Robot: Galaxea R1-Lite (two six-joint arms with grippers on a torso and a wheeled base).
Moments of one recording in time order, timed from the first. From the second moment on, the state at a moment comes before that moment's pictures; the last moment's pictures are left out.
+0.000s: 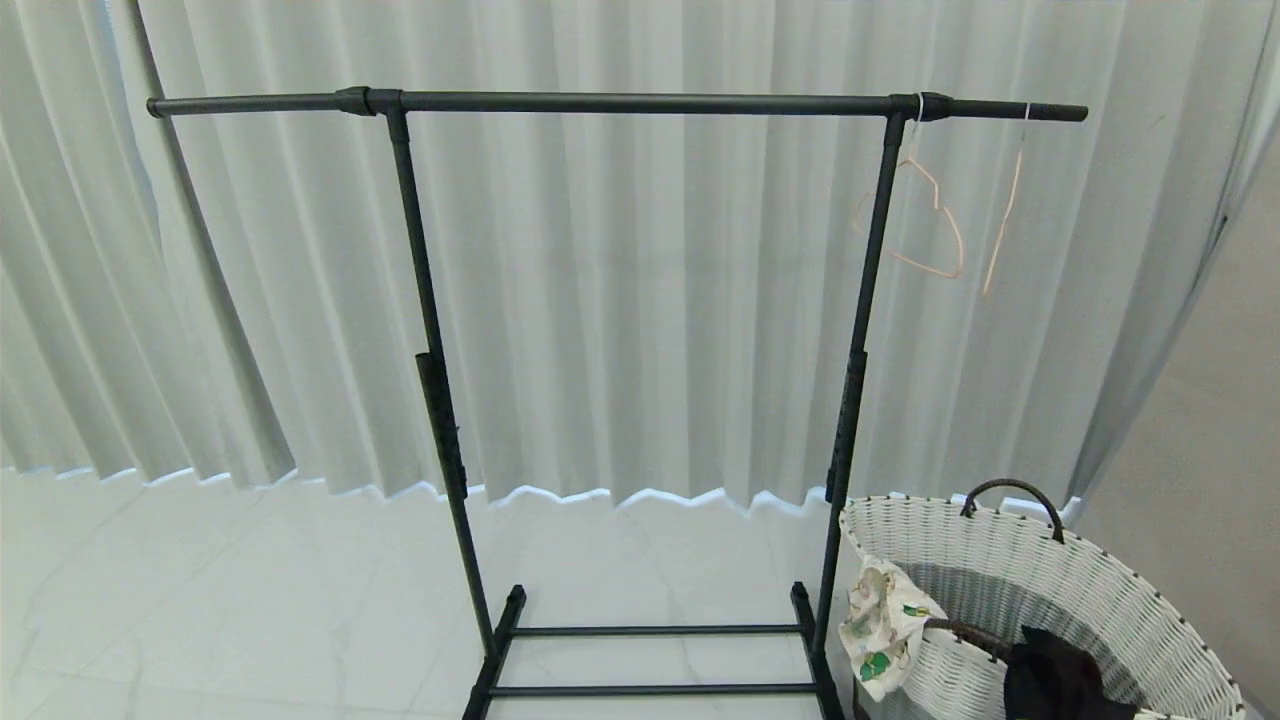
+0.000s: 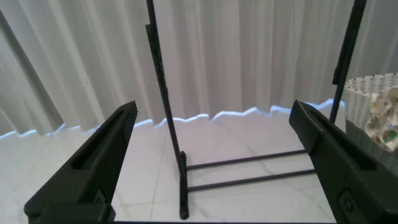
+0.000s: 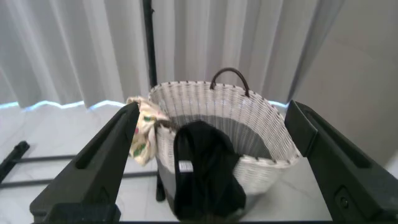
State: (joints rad) left arm 0.00 0.00 0.00 0.00 -0.14 0.14; right arm 0.00 0.00 0.00 0.00 -0.02 0.00
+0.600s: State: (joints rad) left arm 0.00 0.00 0.00 0.00 -0.14 0.11; right arm 0.00 0.00 0.00 0.00 -0.02 0.04
